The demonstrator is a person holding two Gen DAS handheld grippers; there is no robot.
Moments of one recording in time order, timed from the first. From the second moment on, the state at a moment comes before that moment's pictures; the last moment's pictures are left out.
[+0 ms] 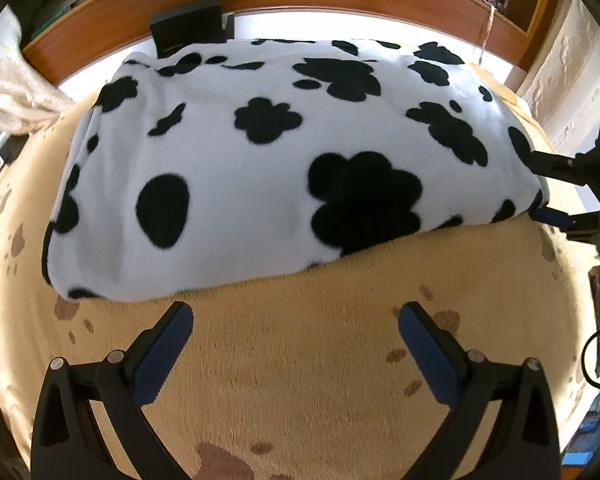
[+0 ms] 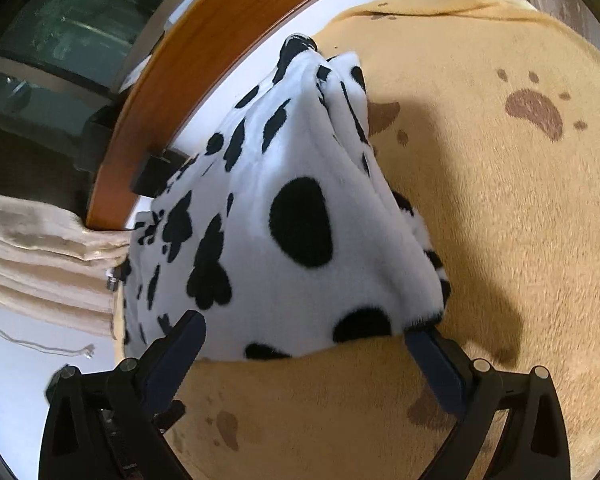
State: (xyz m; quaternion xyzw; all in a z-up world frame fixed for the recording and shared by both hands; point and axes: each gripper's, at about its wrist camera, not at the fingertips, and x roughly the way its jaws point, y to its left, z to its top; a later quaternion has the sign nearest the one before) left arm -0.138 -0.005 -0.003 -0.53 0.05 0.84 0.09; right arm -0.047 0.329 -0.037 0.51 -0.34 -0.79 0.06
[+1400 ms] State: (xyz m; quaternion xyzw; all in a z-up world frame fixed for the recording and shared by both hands) left arm -0.166 0.223 0.015 -0.22 0.41 0.86 0.22; right arm -0.074 0.356 0.020 0.48 -0.43 -0.76 0.11
